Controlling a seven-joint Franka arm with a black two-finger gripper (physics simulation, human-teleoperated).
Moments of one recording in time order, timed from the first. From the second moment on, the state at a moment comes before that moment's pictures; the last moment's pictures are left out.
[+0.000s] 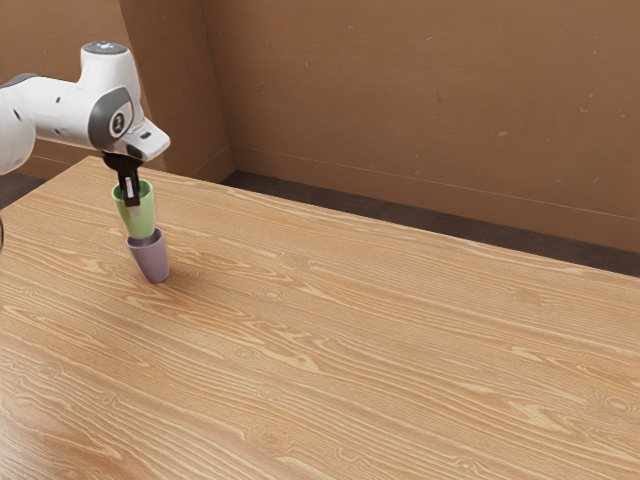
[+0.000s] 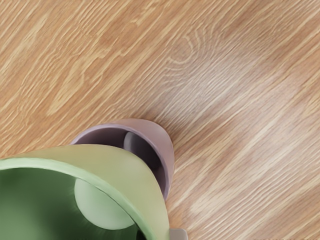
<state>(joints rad) 0.10 0.39 0.27 -1.57 0.11 2.03 1.06</state>
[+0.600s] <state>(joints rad) 0.11 0.46 0.27 -1.54 0.11 2.05 1.11</state>
